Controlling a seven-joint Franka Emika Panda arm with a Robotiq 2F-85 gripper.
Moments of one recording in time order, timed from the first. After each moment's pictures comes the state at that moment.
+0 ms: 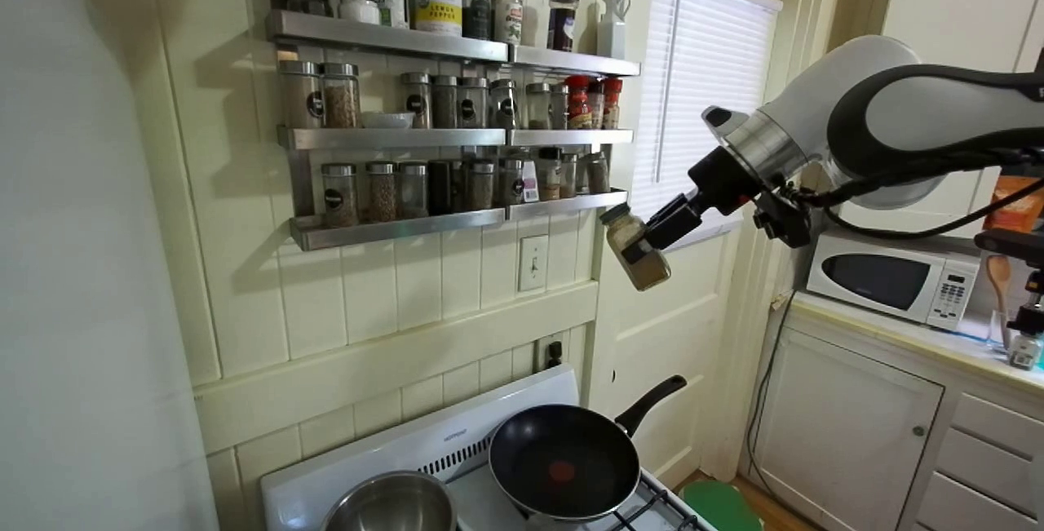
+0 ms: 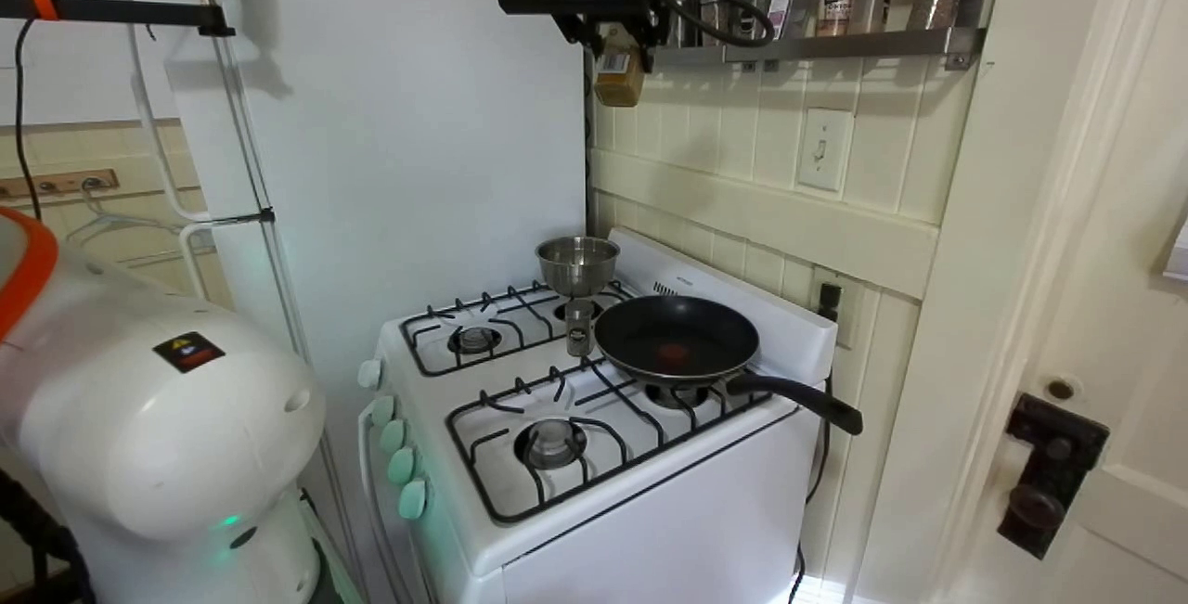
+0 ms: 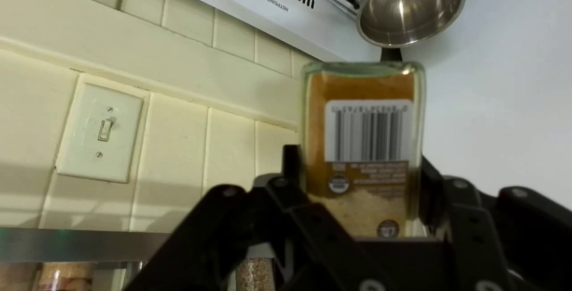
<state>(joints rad) 0.27 -0.73 -0.19 -2.43 0.22 2.44 -0.47</state>
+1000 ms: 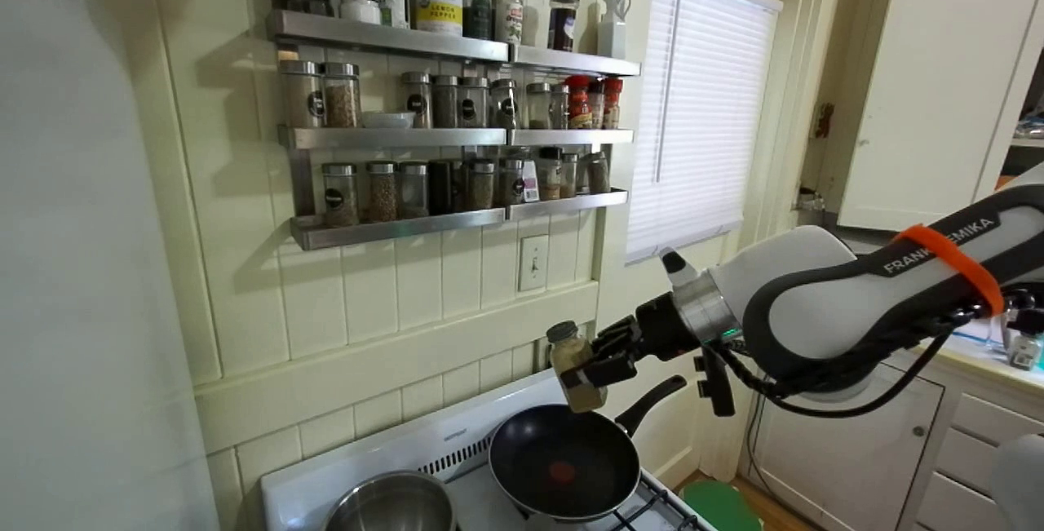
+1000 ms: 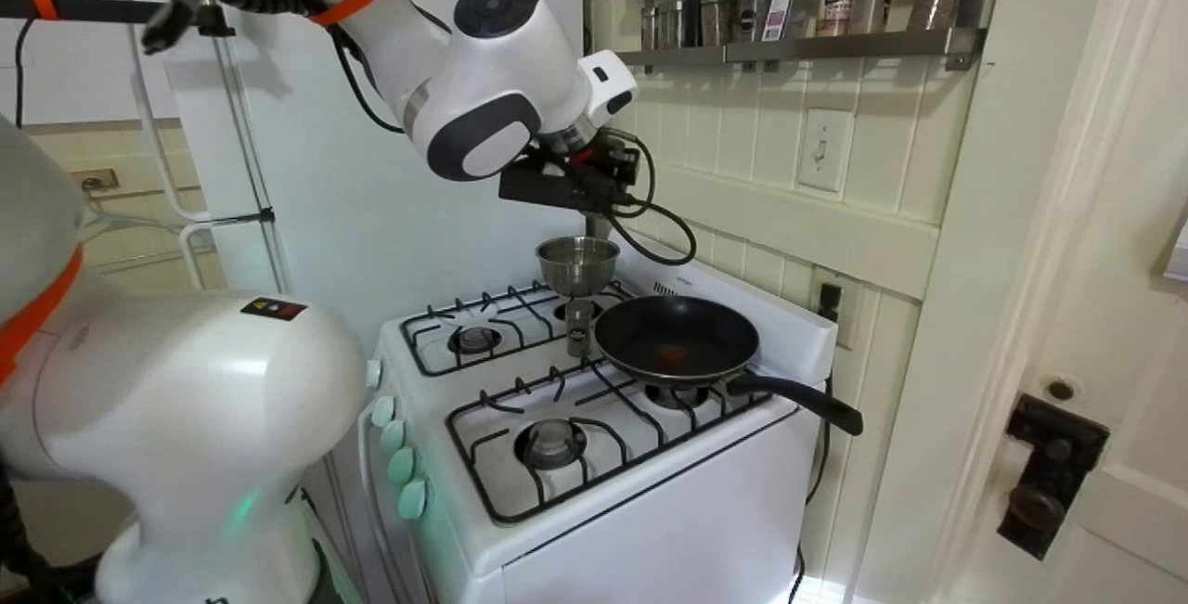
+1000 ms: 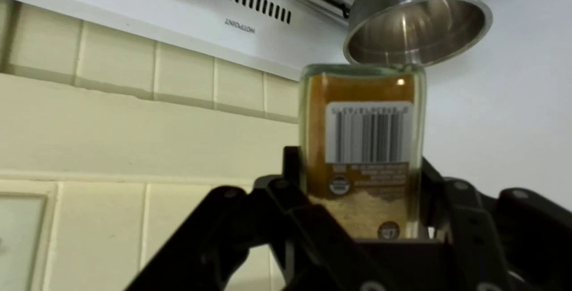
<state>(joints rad) 0.78 -0.52 -0.46 -2.76 0.50 3.24 -0.68</state>
